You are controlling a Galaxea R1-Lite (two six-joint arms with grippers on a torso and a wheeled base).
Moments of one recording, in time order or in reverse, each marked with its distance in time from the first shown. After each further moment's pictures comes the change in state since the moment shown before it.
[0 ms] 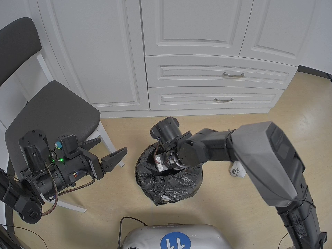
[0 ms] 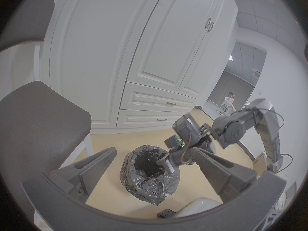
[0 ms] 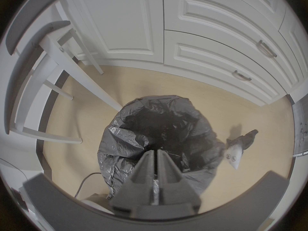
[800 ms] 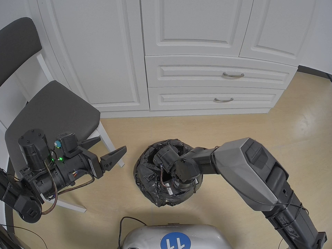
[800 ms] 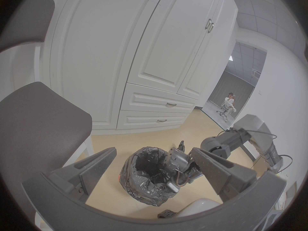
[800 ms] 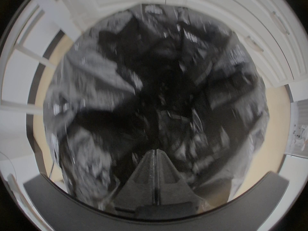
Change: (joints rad) left arm 0.005 -0.002 -0.005 0.000 -0.002 0.000; right arm -0.017 0.153 -0.015 0.212 0.021 0.042
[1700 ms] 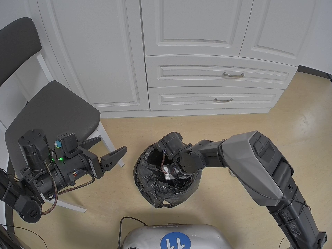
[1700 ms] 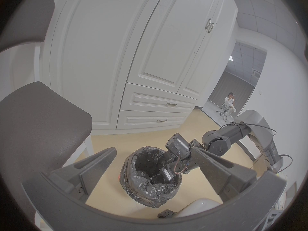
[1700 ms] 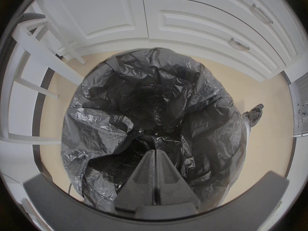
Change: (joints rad) left arm -0.001 0.002 0.000 0.000 0.000 0.000; right arm -0.036 -0.037 0.002 -0.174 -0.010 0.079
